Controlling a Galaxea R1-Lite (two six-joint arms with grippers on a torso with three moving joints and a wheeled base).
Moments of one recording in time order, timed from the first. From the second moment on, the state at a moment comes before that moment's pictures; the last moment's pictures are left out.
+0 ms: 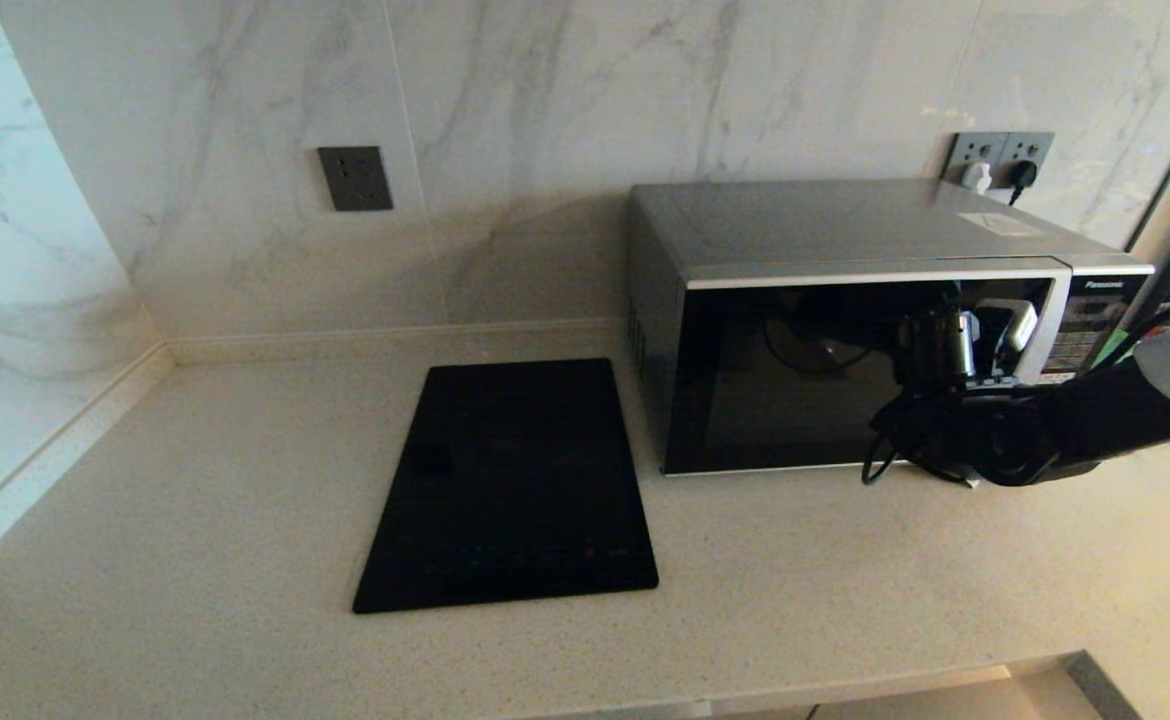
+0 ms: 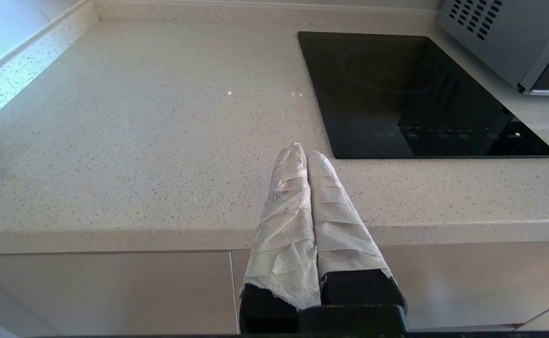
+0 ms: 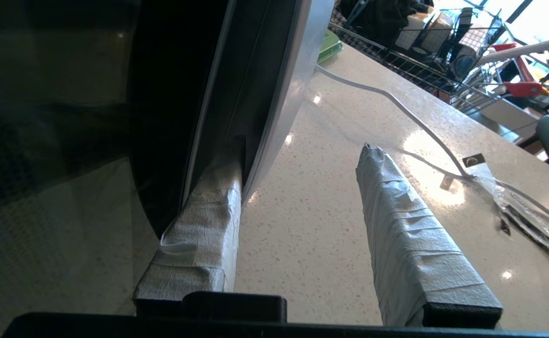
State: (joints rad) left arm 0.00 0.00 0.00 -0.01 0.03 -0.07; right arm 0.14 2.14 -1.22 -0.42 -1.28 0.23
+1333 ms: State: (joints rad) left arm 0.00 0.00 0.00 -0.01 0.03 -0.07; right arm 0.14 2.11 -1.17 -0.42 -1.31 0.24
